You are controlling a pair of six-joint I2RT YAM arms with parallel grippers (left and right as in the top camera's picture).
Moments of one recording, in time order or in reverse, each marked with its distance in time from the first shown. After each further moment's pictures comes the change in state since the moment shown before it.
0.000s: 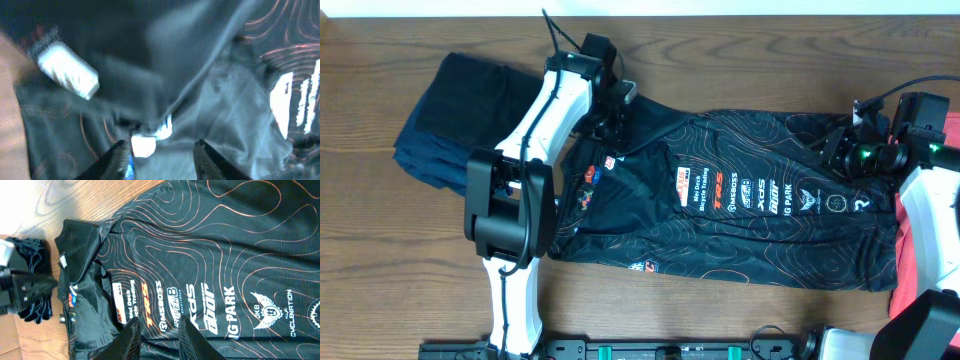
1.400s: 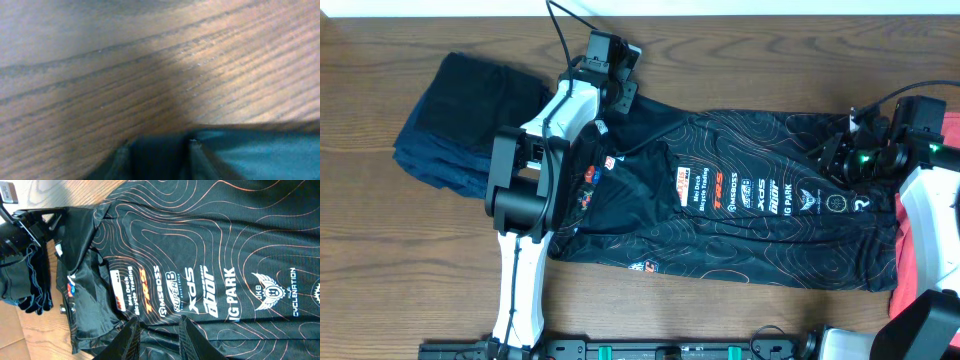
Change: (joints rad) left arm 0.014 0.206 0.002 0.635 -0.118 0.074; right arm 0.000 0.000 0.000 -0.076 -0.003 -0.011
